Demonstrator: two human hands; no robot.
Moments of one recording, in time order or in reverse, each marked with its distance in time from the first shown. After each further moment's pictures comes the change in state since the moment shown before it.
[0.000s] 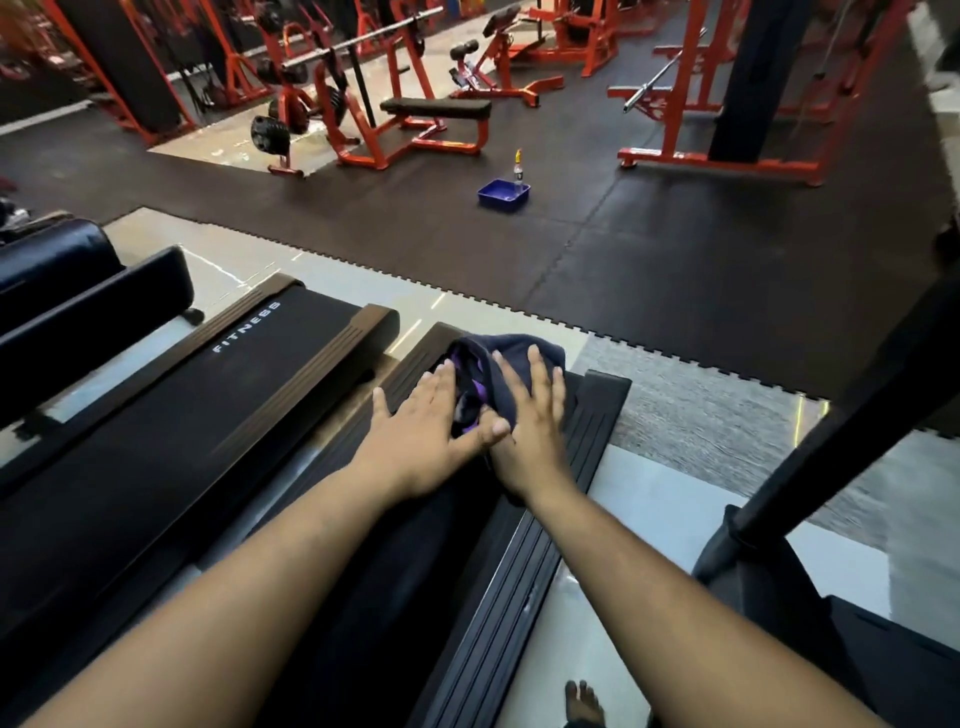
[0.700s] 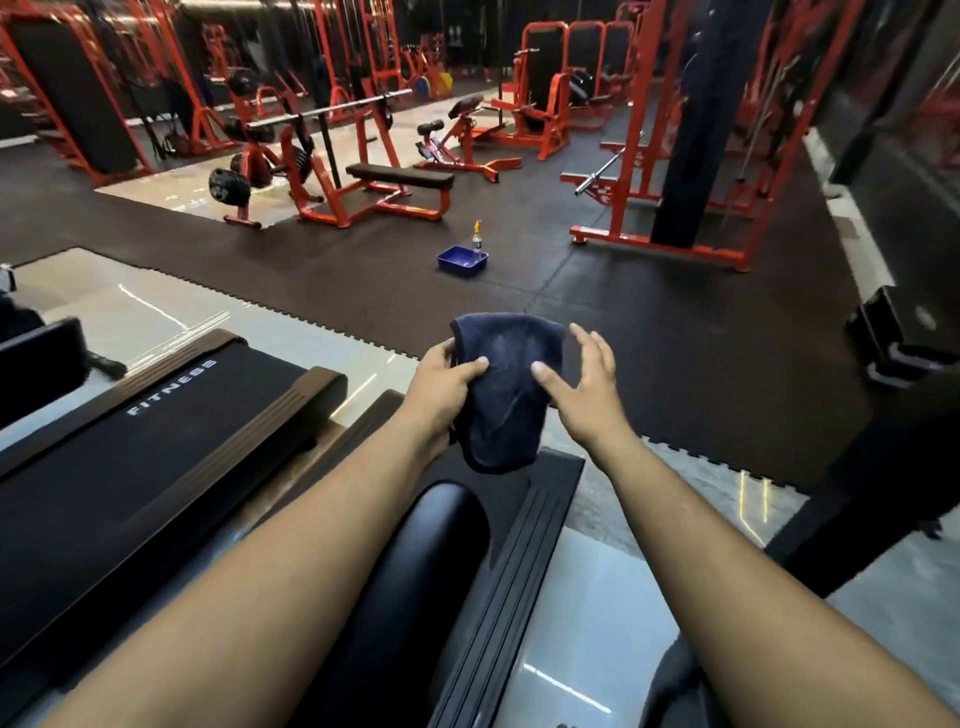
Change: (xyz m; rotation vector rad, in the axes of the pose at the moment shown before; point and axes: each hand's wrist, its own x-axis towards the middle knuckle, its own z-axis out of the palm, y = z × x) left_hand 0.212 0.079 -0.037 -1.366 0.246 0.010; right_hand 0.190 0.042 -0.134 0.172 0.102 0.103
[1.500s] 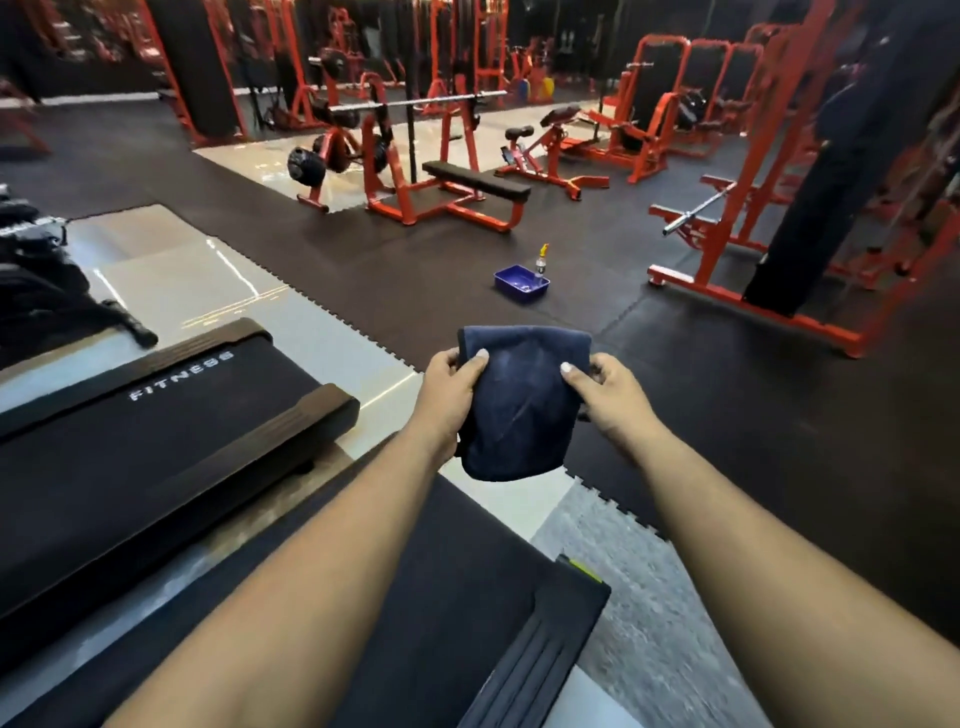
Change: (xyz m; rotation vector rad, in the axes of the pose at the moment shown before) left_hand 0.358 -0.022 0.020 -0.139 0.253 -0.051; right_hand 0.385 0.037 0.044 -0.016 -0.236 0.037
